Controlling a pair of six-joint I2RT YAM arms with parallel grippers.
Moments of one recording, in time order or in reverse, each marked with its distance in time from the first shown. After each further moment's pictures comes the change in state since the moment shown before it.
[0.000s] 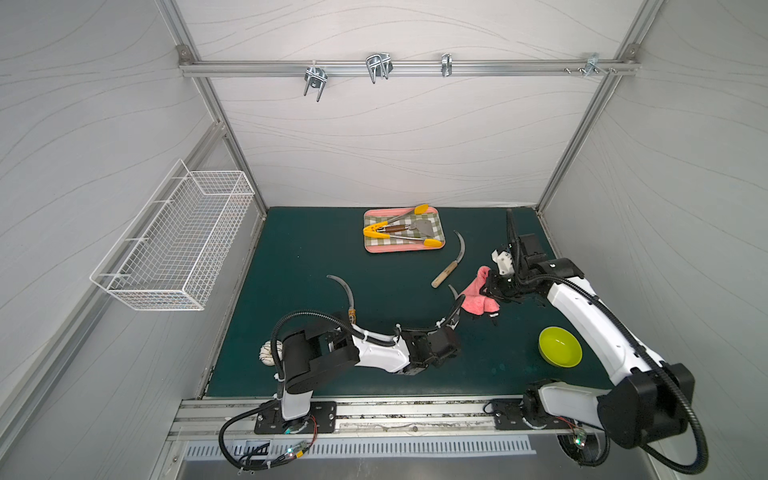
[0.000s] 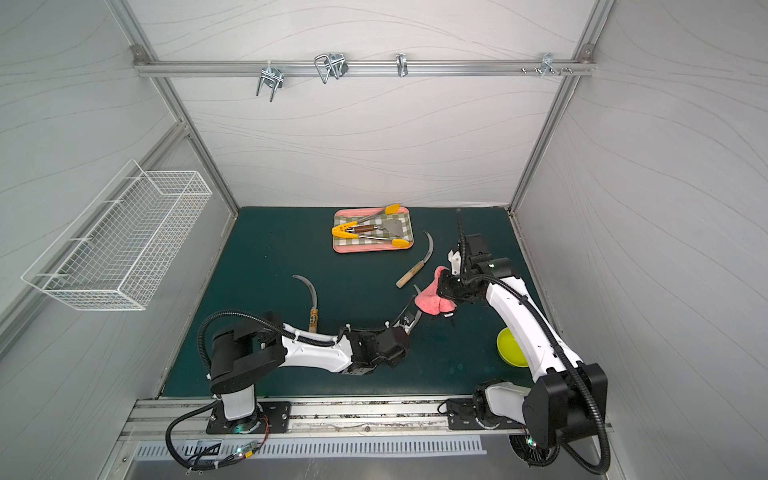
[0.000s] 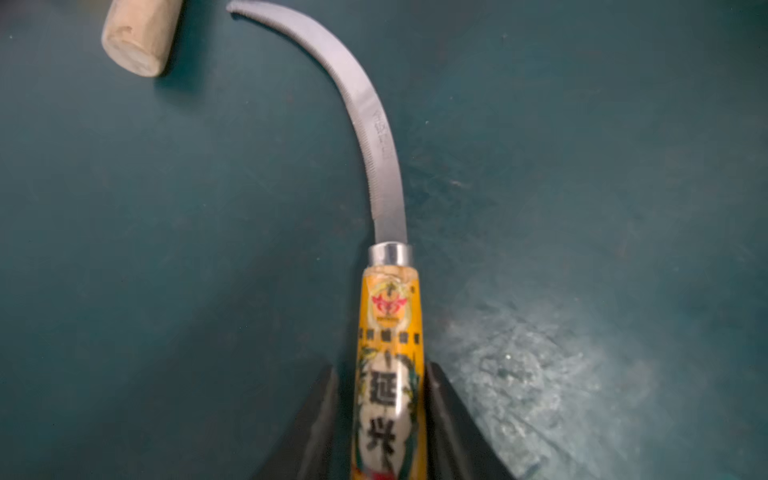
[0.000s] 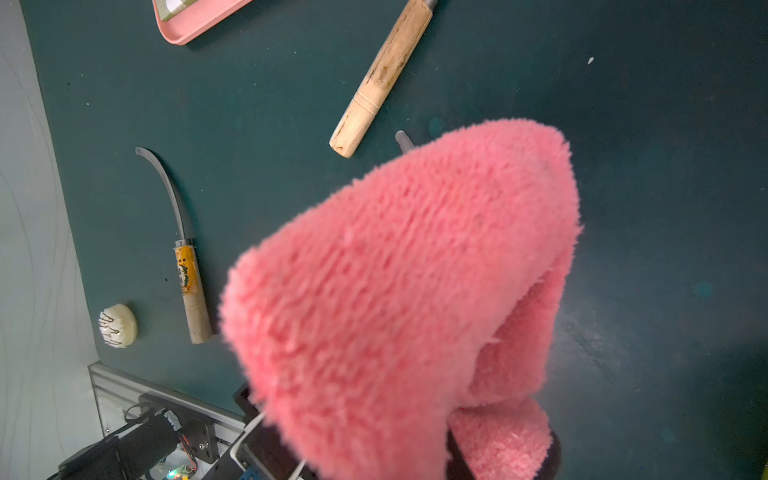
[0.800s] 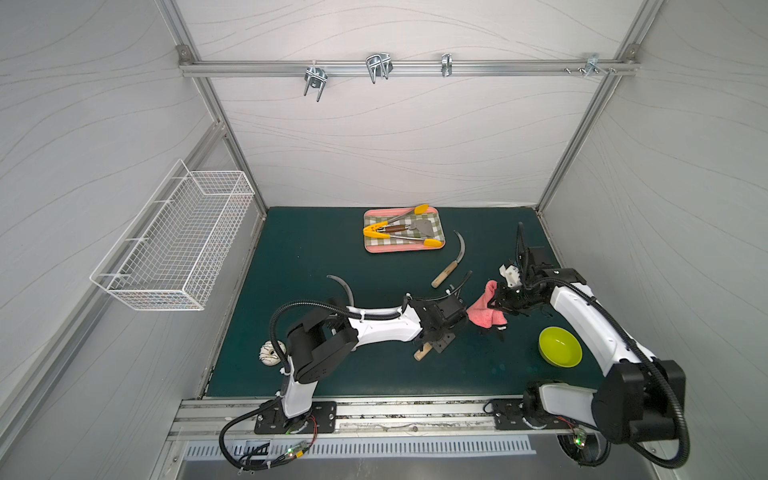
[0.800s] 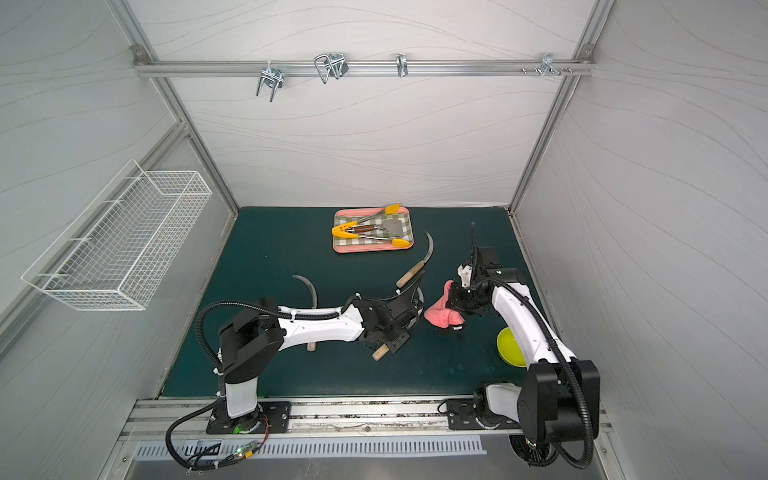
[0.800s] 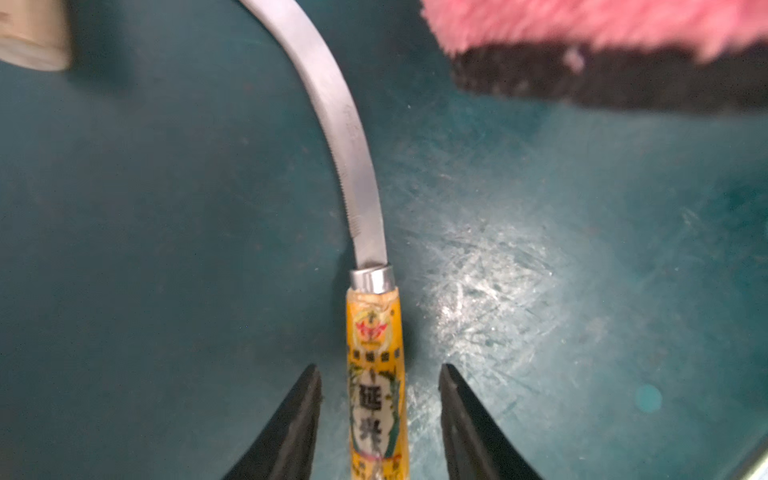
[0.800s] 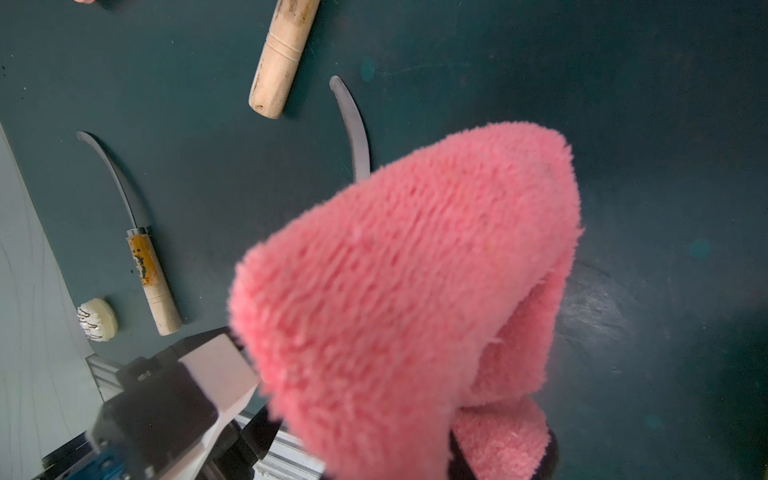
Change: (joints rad) left arm 0.112 0.066 0.321 -0.470 0.283 0.131; right arm -0.151 0.002 -0.147 0.022 -0.082 -0.092
